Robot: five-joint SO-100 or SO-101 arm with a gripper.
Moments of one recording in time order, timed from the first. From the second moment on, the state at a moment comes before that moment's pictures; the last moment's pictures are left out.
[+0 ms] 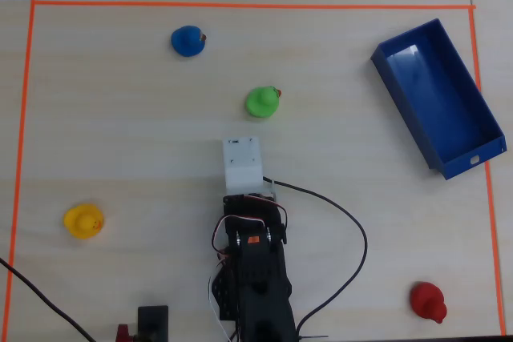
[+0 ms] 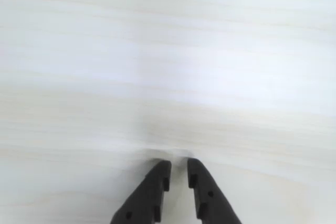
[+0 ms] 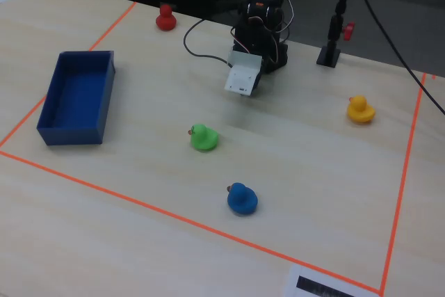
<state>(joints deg) -1.7 189.9 178.2 75.8 -86.7</state>
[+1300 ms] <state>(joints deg) -1.7 189.9 178.2 75.8 -86.7</state>
